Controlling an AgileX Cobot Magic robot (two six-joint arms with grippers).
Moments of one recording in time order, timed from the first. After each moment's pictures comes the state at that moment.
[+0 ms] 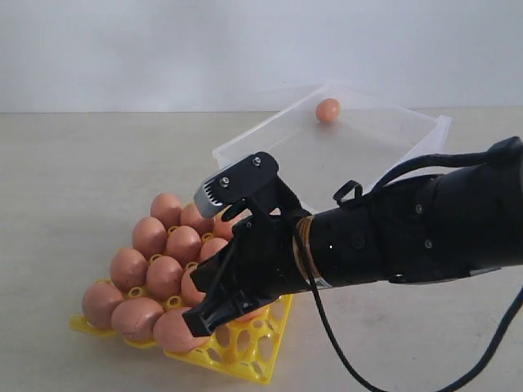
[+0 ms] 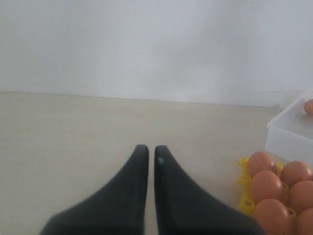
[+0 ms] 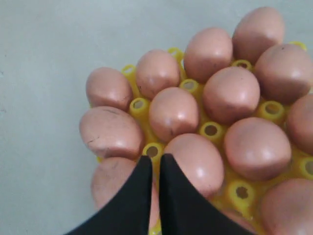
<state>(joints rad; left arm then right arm) -0.01 0.00 0.00 0.04 0.18 -0.09 0.64 1.71 -0.78 -1.11 -0.38 1.11</state>
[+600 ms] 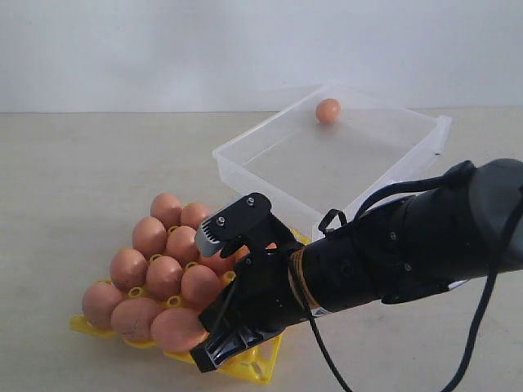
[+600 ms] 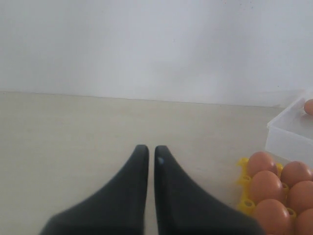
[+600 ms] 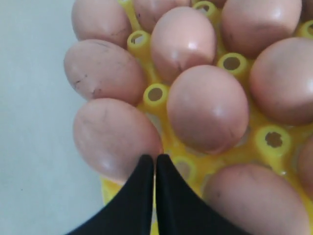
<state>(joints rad) -0.01 0.00 0.00 0.04 0.18 -0.09 0.64 1.81 -0.78 -1.27 -0.40 1.27</state>
